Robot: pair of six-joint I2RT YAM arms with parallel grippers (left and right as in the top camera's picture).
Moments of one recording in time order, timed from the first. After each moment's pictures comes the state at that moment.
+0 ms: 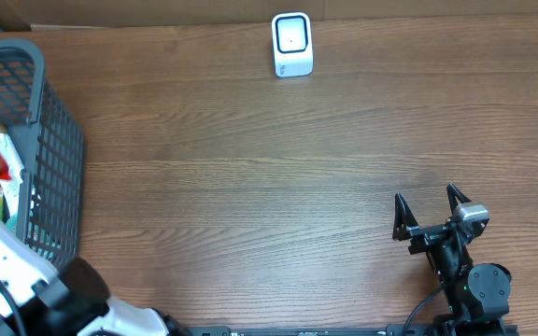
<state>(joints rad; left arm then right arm) 0.66 1.77 2.26 -1.23 0.01 -0.01 0.12 0.04 0.02 -0.03 -0.09 0.15</state>
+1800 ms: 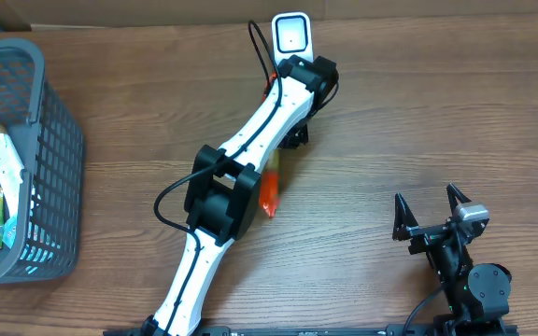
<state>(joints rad) -0.56 2.47 2.26 -1.51 -0.34 -0.65 0.12 0.04 0.02 -0.03 -0.09 0.15</state>
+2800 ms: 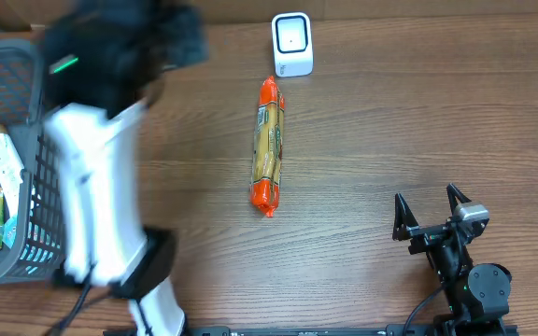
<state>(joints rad) -0.21 1.98 2.85 -1.68 -0.18 -0.43 0.12 0.04 0.02 -0.03 -0.09 0.15</state>
